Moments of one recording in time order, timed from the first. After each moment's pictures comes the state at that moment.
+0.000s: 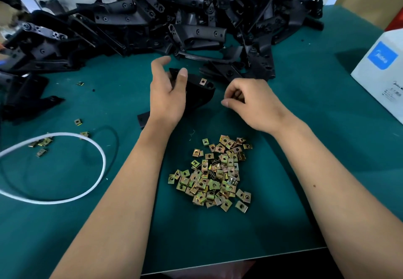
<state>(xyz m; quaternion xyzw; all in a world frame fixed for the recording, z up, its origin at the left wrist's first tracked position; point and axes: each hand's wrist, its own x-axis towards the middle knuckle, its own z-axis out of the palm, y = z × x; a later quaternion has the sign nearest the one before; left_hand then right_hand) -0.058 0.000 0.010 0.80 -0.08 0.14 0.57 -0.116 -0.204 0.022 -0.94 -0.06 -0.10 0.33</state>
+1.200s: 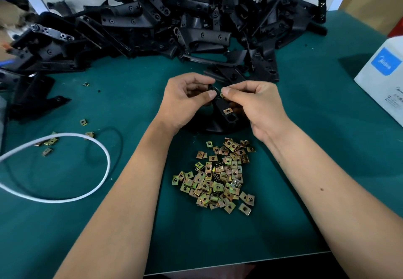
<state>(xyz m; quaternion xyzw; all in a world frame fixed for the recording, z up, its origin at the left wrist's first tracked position) -0.067 -0.002 0.018 0.75 -0.20 0.01 0.63 -0.127 -0.171 0.033 -0.66 0.14 -0.10 0.73</state>
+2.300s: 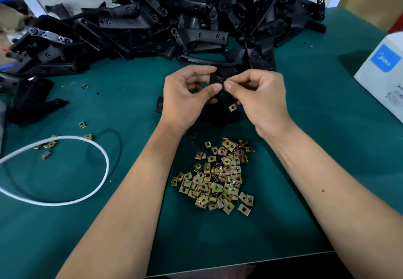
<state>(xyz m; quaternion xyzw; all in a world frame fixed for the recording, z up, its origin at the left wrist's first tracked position) -0.072 -0.019 0.021 0.70 -0.20 0.06 0.69 -0.121 -0.181 0.028 -0.75 0.04 -0.23 0.62</state>
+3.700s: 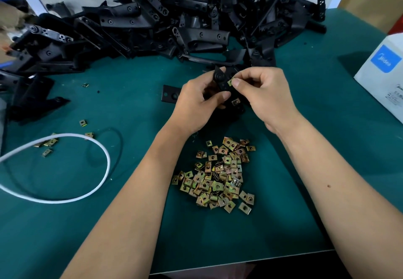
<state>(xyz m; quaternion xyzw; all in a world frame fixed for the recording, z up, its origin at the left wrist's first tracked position) -0.079 -0.029 0.020 0.77 -0.27 0.02 0.58 -0.115 -0.199 0.032 -0.80 0.01 -0.20 0.56</state>
